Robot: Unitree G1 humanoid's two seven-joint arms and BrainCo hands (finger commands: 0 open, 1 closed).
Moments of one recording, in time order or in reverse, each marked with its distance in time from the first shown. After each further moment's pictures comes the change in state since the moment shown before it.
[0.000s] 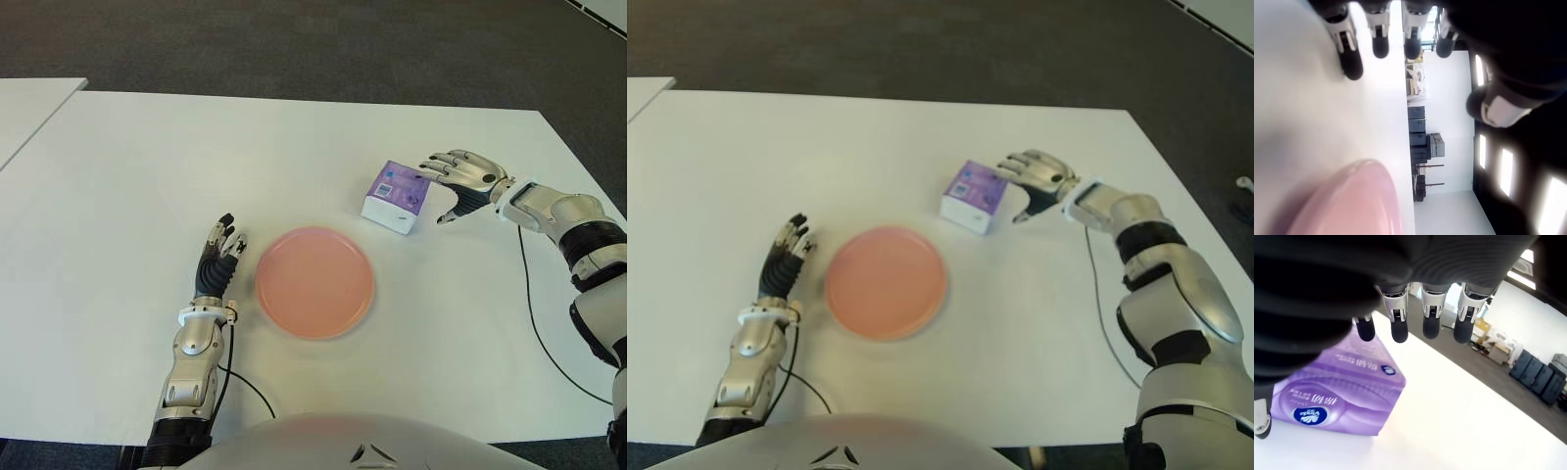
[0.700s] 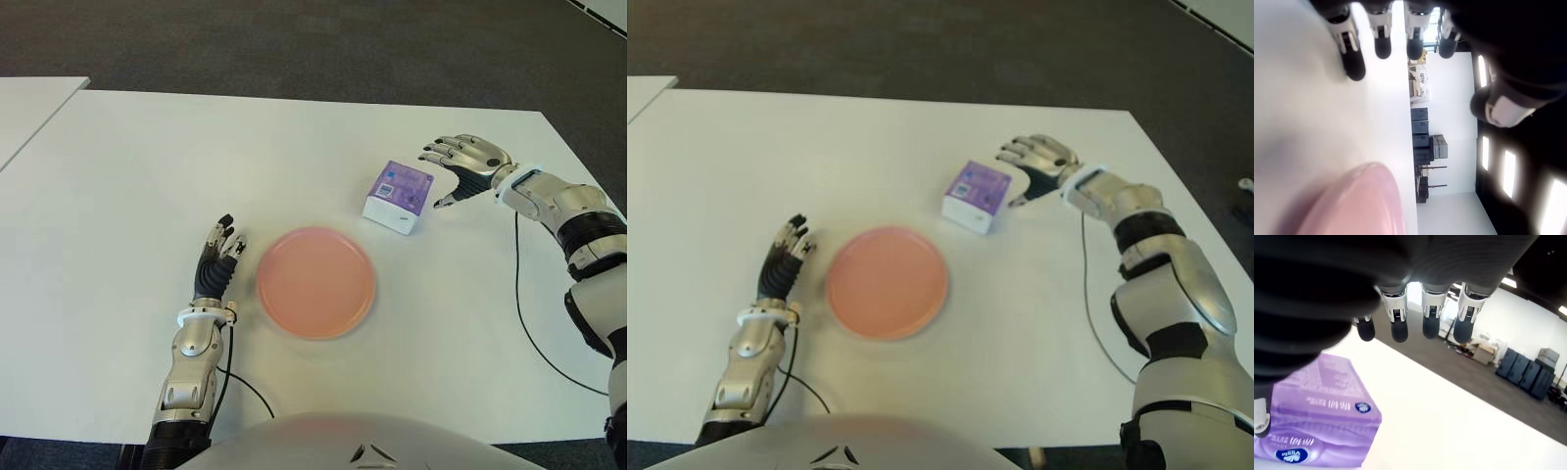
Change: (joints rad) left arm 0.012 0.000 0.000 -0.023 0.000 0.027 0.000; right arm -0.046 0.020 -0.067 0.038 0.099 0.014 0.088
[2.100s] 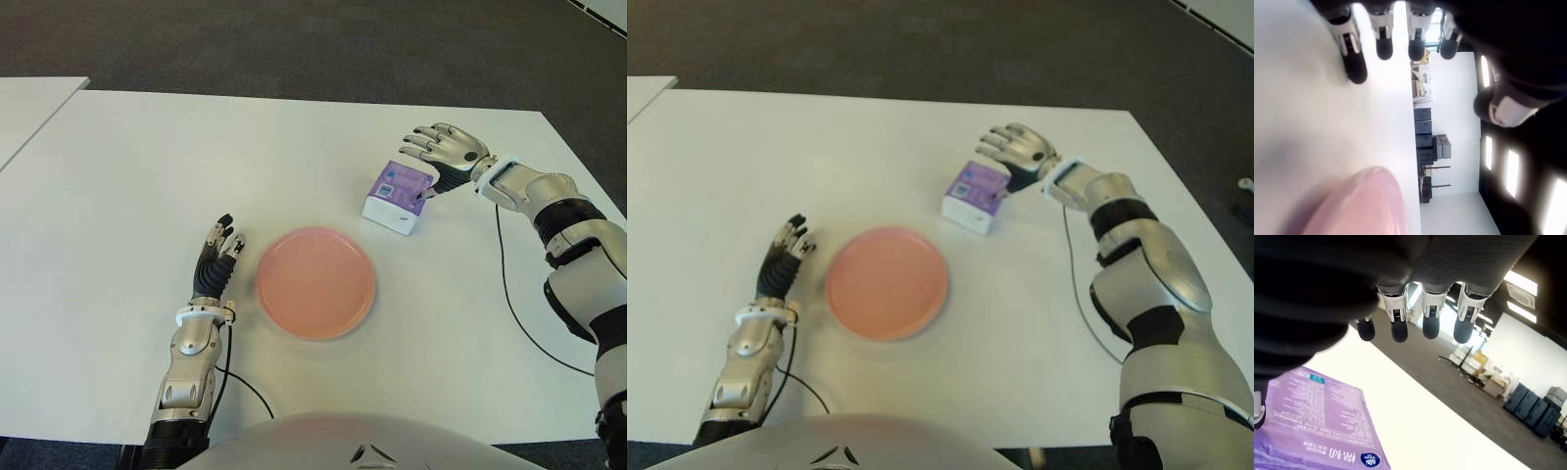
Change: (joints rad) left arm -0.003 0.008 0.002 -0.013 -0.002 0.030 0.000; right arm -0.088 0.091 0.115 0.072 -0.098 0.063 -0.173
